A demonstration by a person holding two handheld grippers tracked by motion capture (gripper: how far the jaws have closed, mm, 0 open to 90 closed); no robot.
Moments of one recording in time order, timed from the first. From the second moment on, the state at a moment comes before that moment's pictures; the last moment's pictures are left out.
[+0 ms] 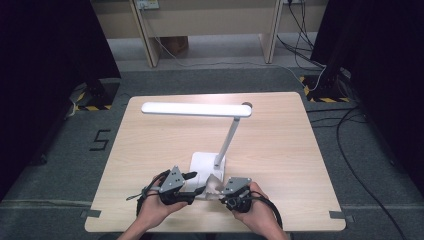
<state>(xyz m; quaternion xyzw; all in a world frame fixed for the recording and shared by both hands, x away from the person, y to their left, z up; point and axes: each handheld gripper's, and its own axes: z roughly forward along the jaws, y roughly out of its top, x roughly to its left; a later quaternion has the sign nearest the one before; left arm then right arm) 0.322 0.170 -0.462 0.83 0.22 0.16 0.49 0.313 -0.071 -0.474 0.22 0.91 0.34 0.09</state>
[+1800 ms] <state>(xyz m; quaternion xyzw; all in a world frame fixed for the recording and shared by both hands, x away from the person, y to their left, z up) 0.348 0.145 -0.479 0.91 0.10 0.17 0.37 0.322 -0.077 -0.446 0.25 0.87 0.41 0.14</state>
